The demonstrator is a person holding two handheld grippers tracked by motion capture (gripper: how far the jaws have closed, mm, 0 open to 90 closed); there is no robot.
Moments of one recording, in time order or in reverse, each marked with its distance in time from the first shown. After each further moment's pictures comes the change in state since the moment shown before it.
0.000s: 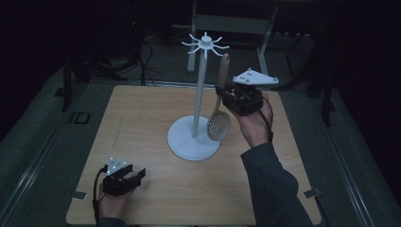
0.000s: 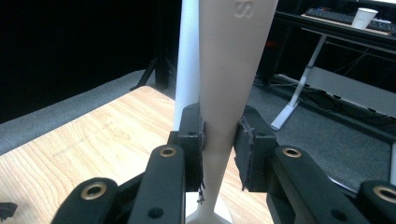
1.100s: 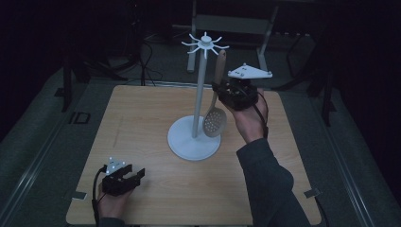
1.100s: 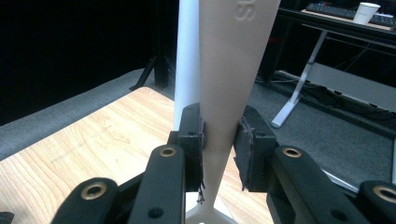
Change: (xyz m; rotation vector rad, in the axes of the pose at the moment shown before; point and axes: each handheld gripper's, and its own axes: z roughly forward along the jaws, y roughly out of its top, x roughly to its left) left arm 0.001 0.000 -0.001 0.000 0.003 -0.002; right arm 0.001 0.009 0.013 0.015 -0.004 0.015
